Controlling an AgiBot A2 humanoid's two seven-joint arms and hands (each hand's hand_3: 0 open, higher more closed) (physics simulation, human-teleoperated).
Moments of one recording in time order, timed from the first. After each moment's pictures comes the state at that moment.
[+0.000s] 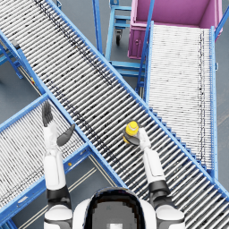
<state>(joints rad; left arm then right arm) 0.36 1.39 -0.12 -1.84 1.29 0.00 0.00 0.36 -1.49 0.25 1.04 1.25 0.20 0.00</state>
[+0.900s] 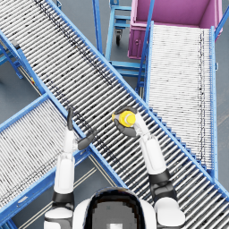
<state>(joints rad) 0.28 1.44 0.11 -1.87 1.68 0.00 0.00 0.65 -1.50 0.32 1.56 1.25 0.18 0.00</state>
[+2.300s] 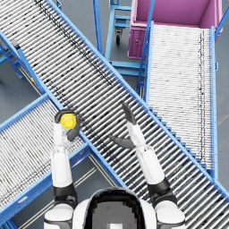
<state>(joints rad) 0.37 1.50 -0.14 -1.78 1.71 -0.05 0.00 0.49 -1.49 0.36 1.76 1.24 0.00 0.00</state>
